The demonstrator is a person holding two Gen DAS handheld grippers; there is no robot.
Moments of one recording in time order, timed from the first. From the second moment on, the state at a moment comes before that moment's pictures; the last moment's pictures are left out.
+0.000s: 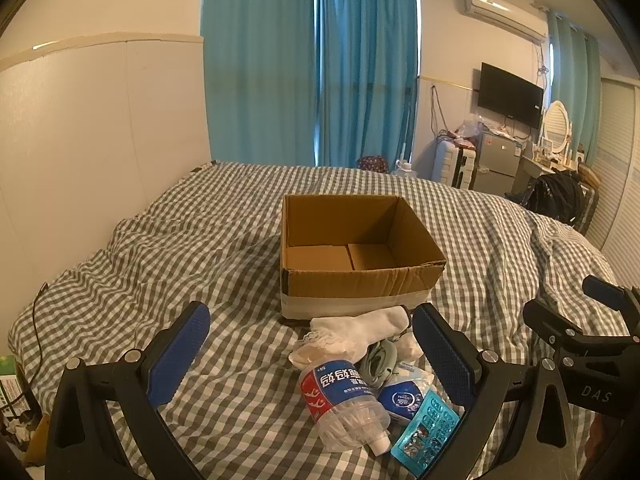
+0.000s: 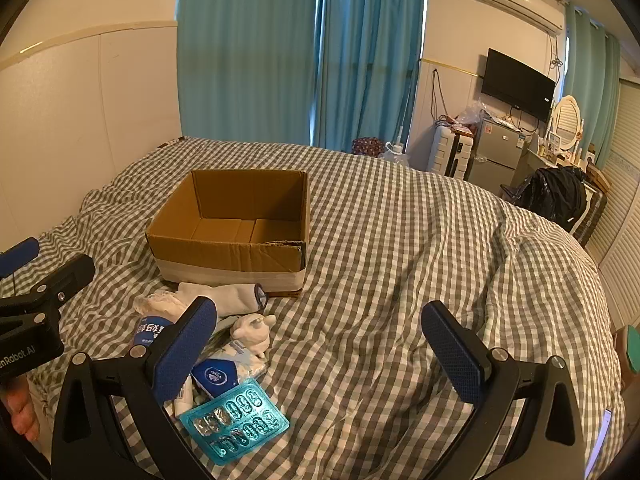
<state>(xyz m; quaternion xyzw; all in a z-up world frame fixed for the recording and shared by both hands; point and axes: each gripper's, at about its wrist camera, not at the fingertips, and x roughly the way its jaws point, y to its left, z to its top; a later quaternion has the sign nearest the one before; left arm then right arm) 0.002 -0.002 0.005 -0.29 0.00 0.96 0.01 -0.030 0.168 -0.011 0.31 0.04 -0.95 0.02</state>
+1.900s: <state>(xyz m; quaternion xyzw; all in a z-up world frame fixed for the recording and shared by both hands) -0.017 0.005 -0.037 -0.34 0.01 0.94 0.01 -0.038 0.174 -0.033 0.34 0.03 -0.94 0.04</state>
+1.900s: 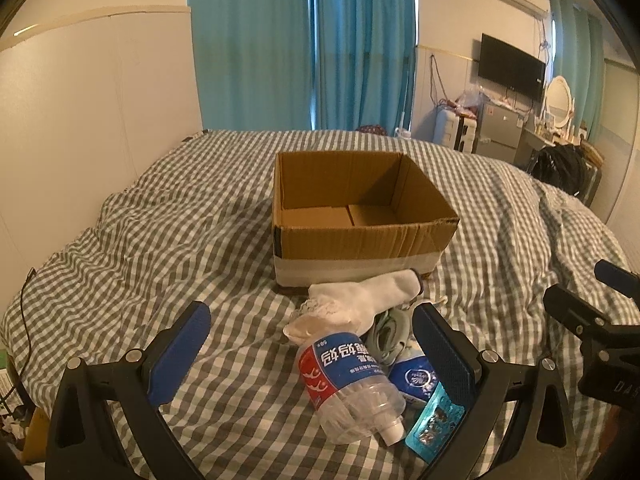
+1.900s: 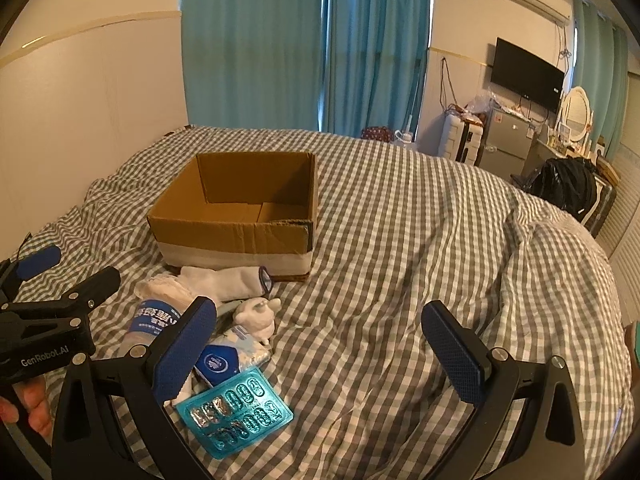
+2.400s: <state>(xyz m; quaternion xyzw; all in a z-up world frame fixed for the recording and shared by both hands) -0.036 0.018 -0.111 -0.44 0.02 0.90 0.05 -0.063 0.166 -0.090 0.40 0.03 -0.91 0.08</state>
